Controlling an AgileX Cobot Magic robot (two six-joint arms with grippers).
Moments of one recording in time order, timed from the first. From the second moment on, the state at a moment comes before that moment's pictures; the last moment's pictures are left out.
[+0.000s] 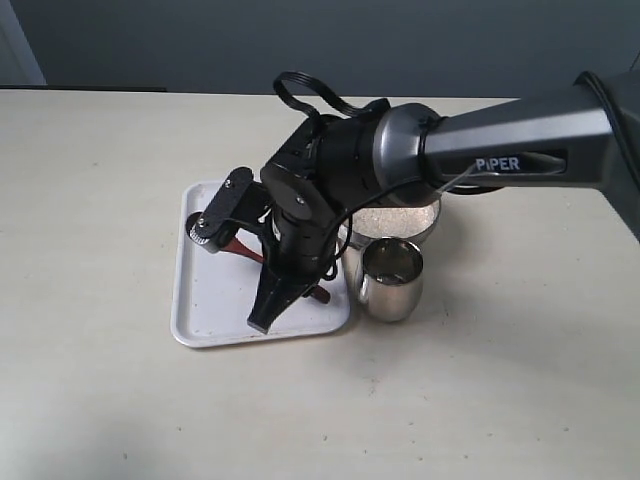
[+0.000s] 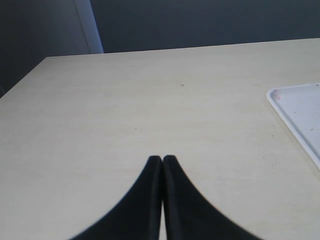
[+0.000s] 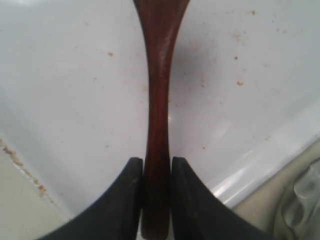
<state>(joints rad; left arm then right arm) -0.06 0.05 0.01 0.07 0.30 0.01 0.99 2.07 -1.38 -0.20 0.69 -0.16</state>
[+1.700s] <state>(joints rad) -0.06 0.05 0.01 0.07 0.30 0.01 0.96 1.66 -1.38 -0.46 0.96 0.12</state>
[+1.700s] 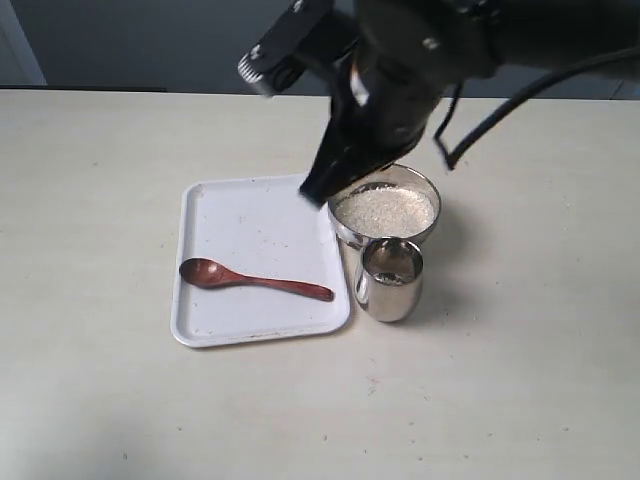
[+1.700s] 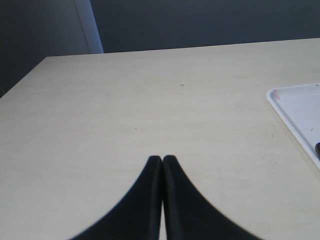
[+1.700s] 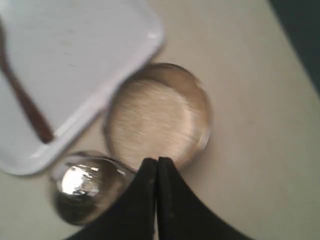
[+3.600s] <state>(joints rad) -0.06 0.05 0.01 0.07 0.30 0.01 0.04 0.70 -0.64 -0.16 0.26 0.34</state>
